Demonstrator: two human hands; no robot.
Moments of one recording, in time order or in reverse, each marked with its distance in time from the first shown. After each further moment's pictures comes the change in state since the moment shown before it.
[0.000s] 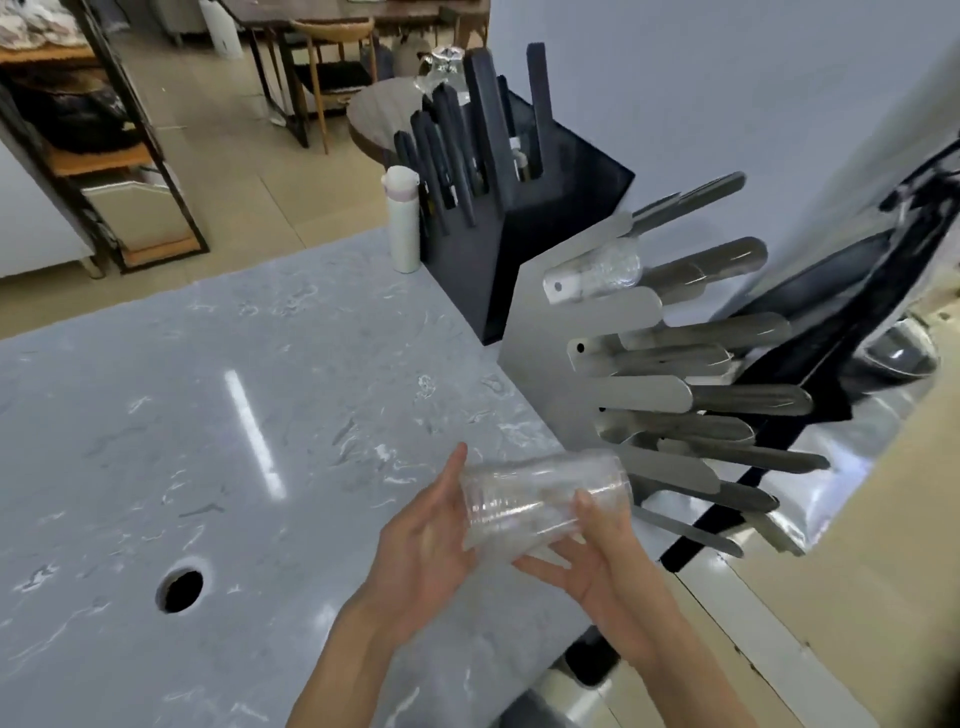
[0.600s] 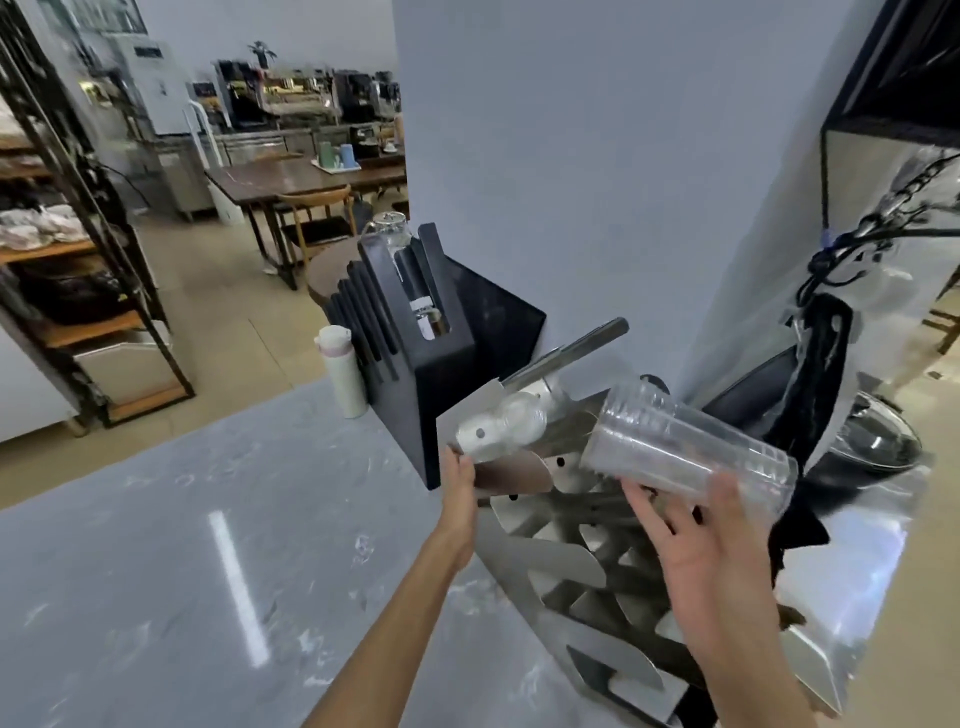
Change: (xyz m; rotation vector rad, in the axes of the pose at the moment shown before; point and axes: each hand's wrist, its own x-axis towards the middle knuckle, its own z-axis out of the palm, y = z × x) left_hand 0.271 0.038 0.090 0.449 0.327 0.300; right_hand 0.059 -0.186 -0.072 0.236 0.222 -0.749
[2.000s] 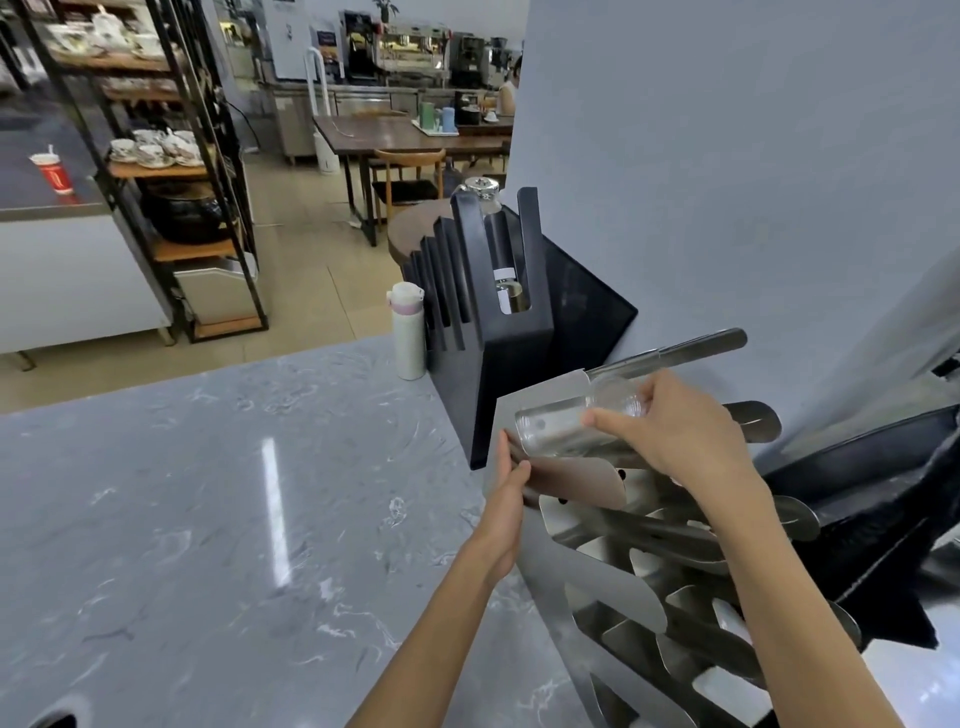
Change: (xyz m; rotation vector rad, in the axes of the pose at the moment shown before) left_hand 0.015 -0.035 -0.004 -0.164 -0.007 -0.052; right_hand 0.117 0.044 0.088 -1.922 -0.411 0.034
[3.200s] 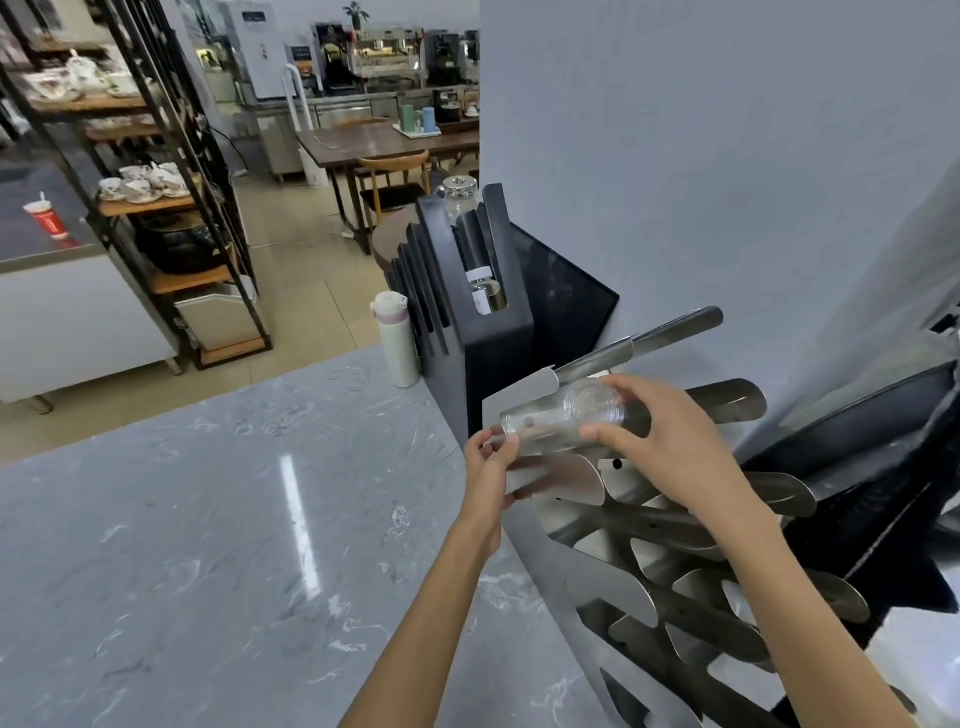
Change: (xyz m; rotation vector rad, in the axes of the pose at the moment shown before) left_hand 0.002 0.035 0.003 0.015 0.188 -0.043; right_hand 0.004 0.044 0.023 0.278 0.051 -0.250
